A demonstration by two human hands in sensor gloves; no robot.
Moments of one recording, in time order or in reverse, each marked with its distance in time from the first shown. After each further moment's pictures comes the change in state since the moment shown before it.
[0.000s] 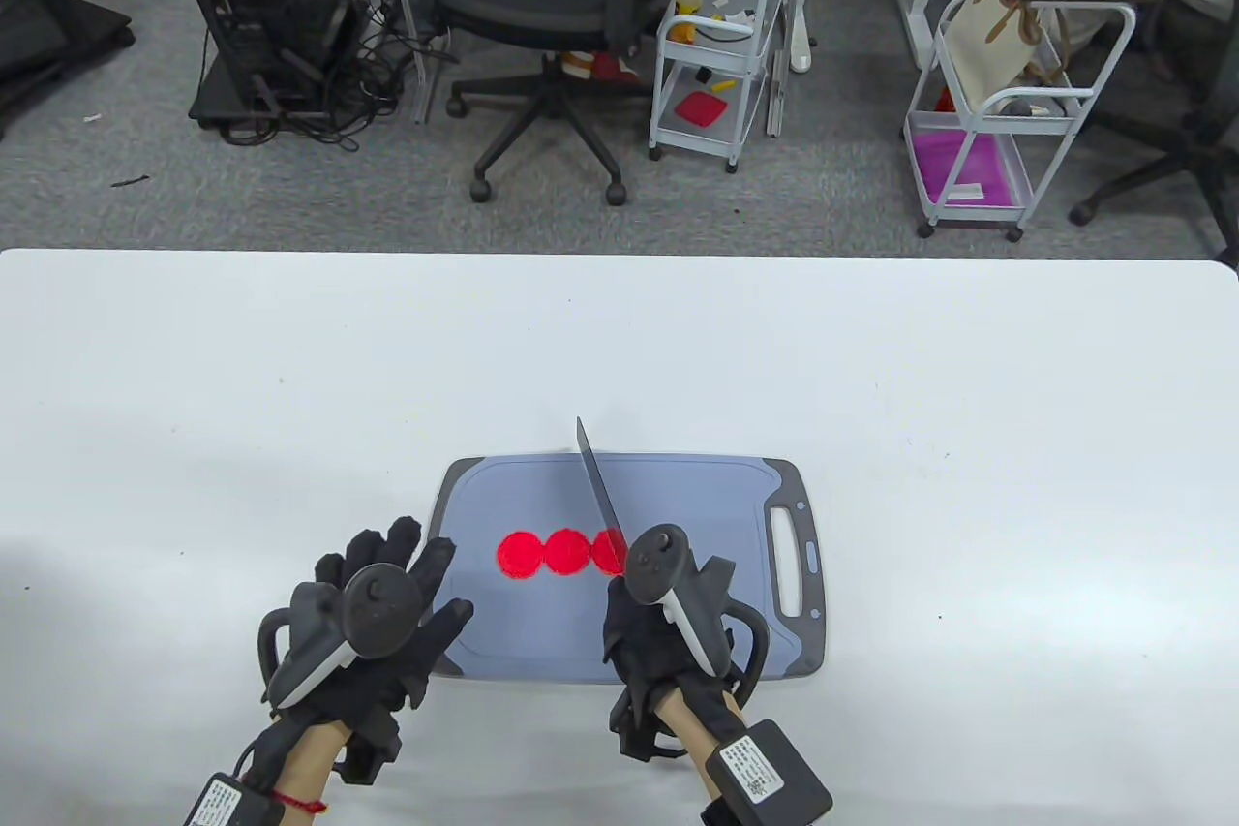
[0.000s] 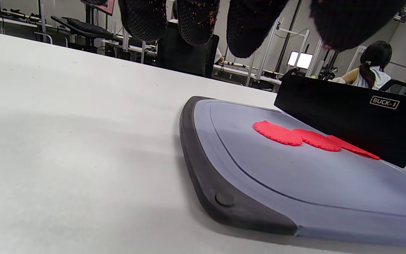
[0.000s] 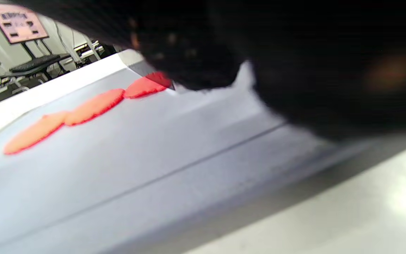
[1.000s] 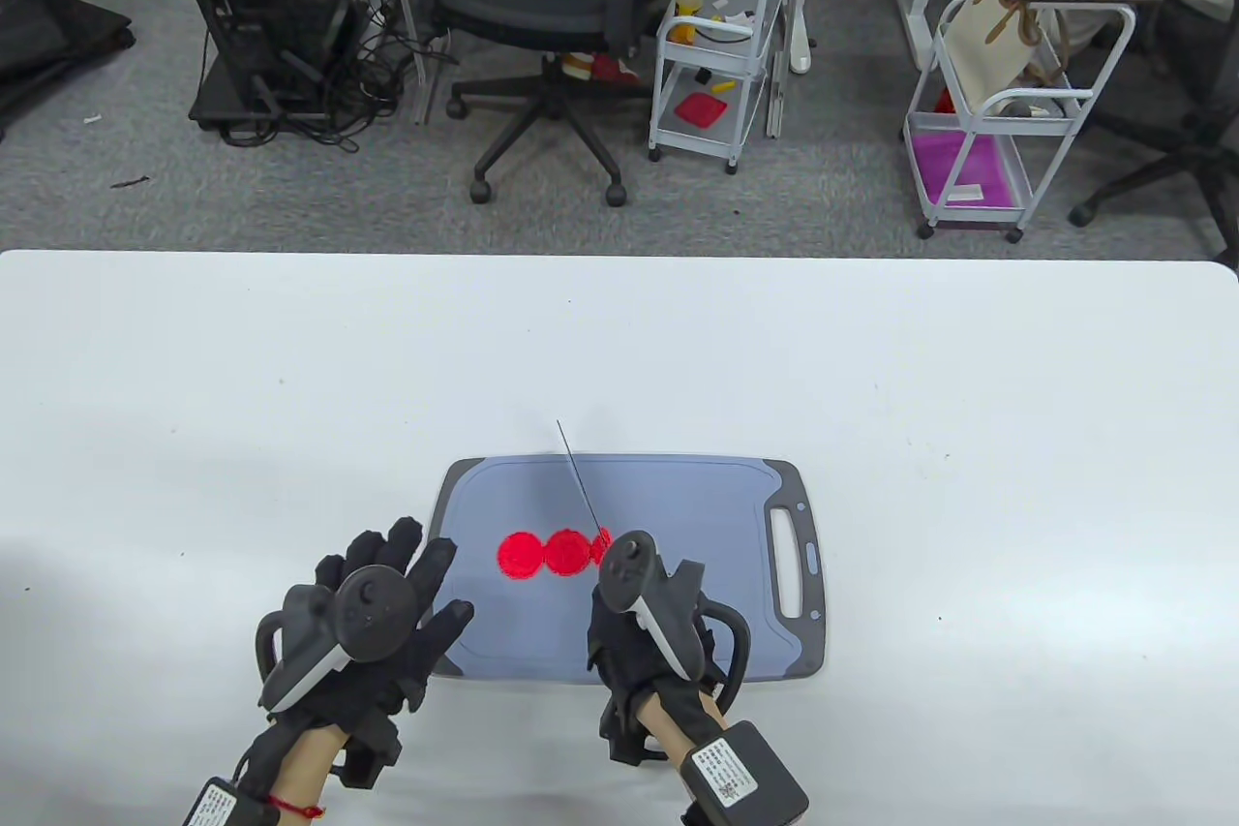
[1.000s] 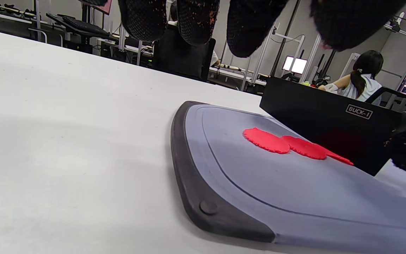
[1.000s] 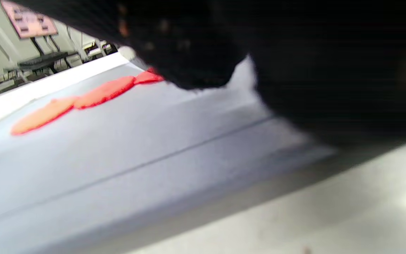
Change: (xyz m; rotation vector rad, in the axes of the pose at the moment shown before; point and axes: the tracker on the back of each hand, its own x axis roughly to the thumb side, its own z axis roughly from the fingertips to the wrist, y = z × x) left_hand 0.000 0.006 0.004 0.012 -0.019 0.026; right_hand 0.002 0.009 0.000 0.011 -0.001 -0.084
